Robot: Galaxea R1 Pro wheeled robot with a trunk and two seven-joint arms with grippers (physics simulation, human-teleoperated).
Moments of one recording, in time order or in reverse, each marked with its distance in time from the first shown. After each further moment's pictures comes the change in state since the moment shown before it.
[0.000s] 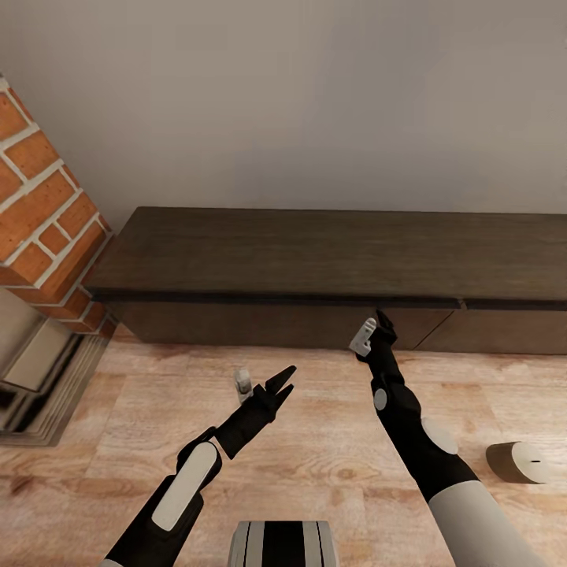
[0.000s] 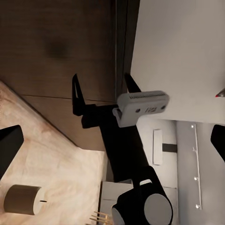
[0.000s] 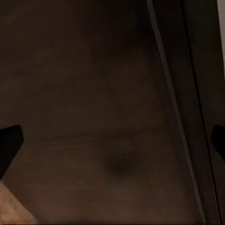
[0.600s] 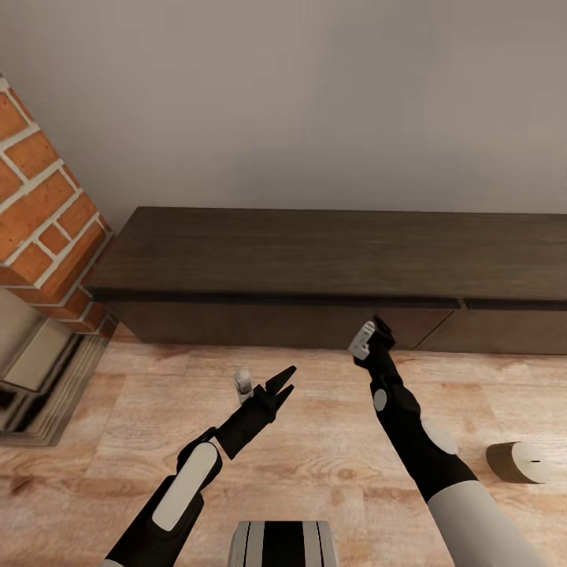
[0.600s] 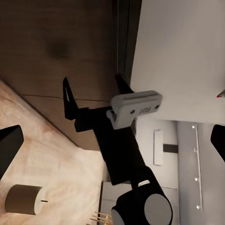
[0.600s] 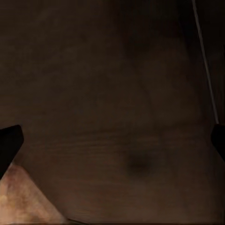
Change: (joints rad) left arm 0.000 -0.001 0.000 0.004 -0.002 -0.003 0.001; right arm 0.000 0.003 -0.002 0.014 -0.037 0.004 0.057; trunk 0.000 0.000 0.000
